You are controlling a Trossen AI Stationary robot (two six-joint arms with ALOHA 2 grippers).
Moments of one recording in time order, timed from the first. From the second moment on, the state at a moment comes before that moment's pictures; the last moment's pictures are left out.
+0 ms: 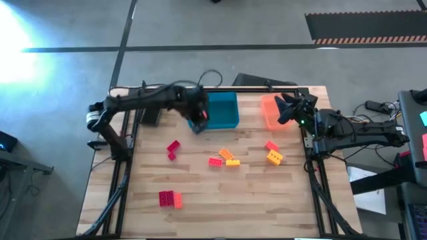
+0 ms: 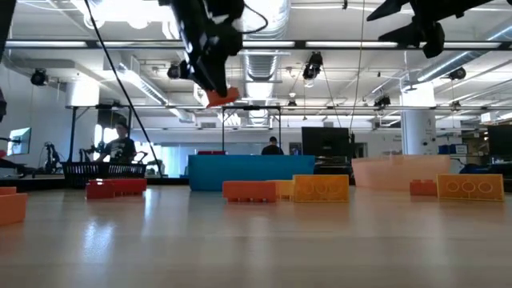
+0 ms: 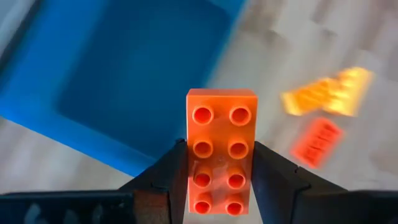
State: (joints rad) left arm 0.31 1.65 1.53 -1.00 -0.03 -0.19; right arm -0.01 0.58 0.56 0.12 0.82 0.44
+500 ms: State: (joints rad) left arm 0.54 2.03 1.63 -0.92 -0.03 0.24; right arm -0.01 0.54 0.63 0.12 0.81 0.45
